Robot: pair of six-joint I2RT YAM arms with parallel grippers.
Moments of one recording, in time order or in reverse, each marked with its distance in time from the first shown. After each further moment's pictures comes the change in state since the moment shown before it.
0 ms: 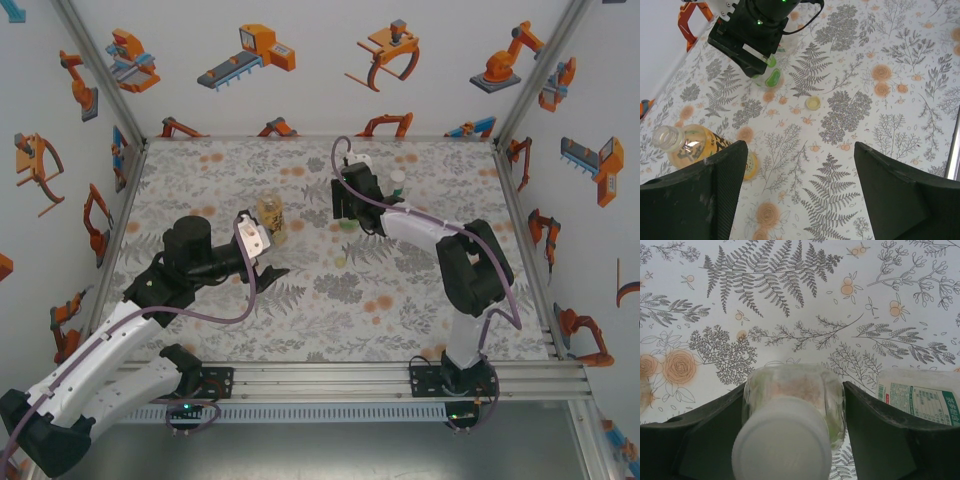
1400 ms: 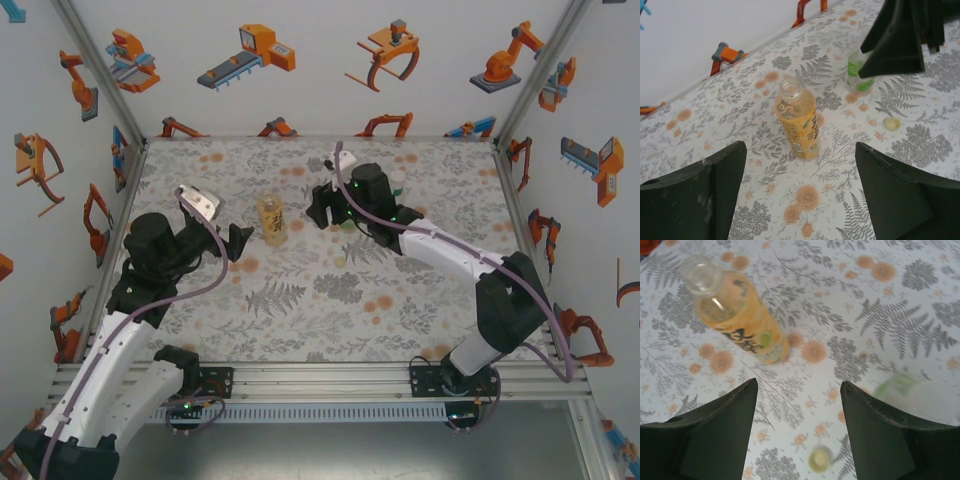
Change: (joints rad) left arm 0.327 -0.078 -0.040 0.131 -0.132 -0.227; right arm 0.090 -0.282 -0.146 0.176 -0.444 -0.171
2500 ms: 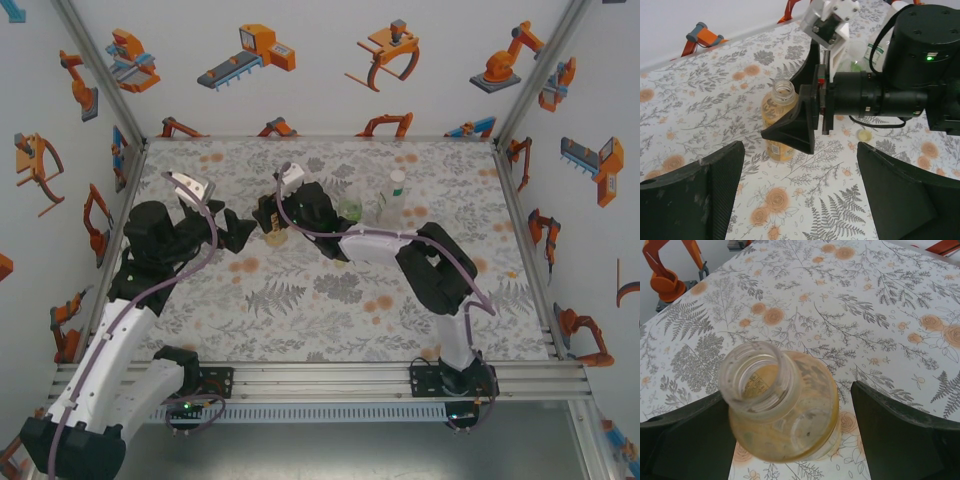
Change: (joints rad) left arm 0.053 0.083 0.043 0.005 0.088 -0.191; right arm 0.172 0.437 0.183 0.448 0.159 0.074
